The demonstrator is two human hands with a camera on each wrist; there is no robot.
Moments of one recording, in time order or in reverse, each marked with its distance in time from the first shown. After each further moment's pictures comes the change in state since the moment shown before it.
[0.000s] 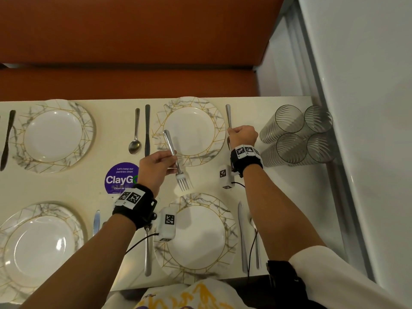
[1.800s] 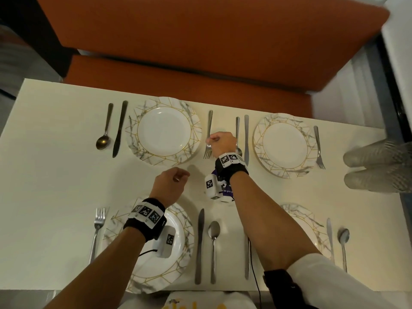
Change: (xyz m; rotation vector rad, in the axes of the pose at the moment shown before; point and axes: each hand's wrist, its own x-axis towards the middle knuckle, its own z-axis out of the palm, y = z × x) left_hand 0.047 -0.028 -0.317 0.576 -0.050 0.153; right_hand -0.223 -0.166 0.283 -0.106 -0.299 -0.251
